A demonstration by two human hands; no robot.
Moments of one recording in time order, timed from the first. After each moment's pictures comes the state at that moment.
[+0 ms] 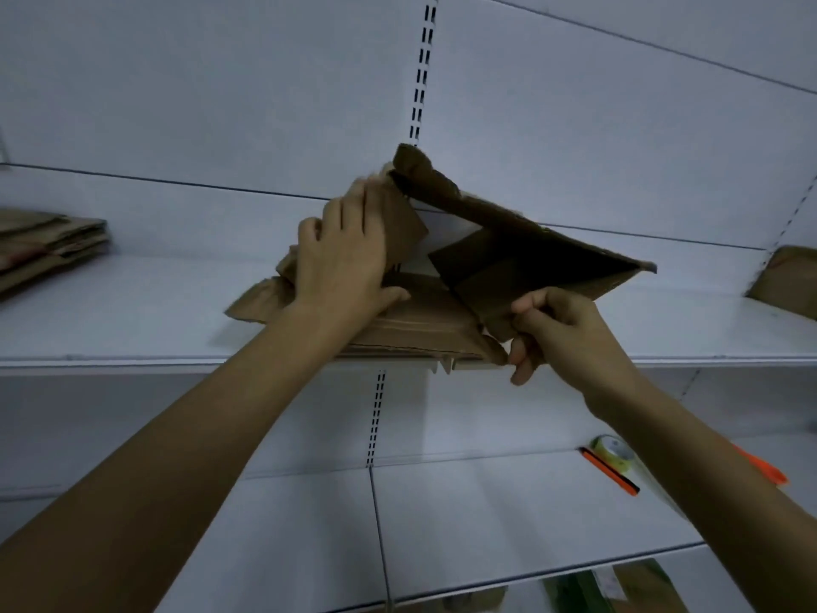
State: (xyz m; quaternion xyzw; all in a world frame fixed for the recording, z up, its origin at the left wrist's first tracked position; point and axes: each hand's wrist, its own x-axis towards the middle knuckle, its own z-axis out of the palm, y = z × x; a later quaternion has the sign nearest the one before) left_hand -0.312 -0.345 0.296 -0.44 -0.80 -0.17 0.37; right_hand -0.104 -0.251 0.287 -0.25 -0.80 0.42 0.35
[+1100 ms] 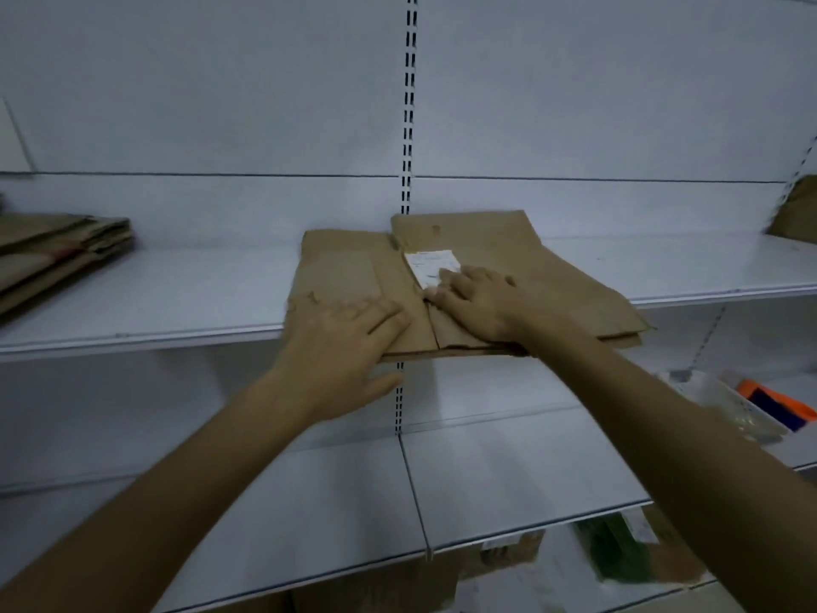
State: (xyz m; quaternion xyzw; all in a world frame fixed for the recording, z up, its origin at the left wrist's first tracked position) left_hand -0.286 -0.429 0.223 -0.65 -0.70 -0.03 0.29; right_hand -0.166 -0.245 0.262 -0.31 -0.95 0.02 0.09
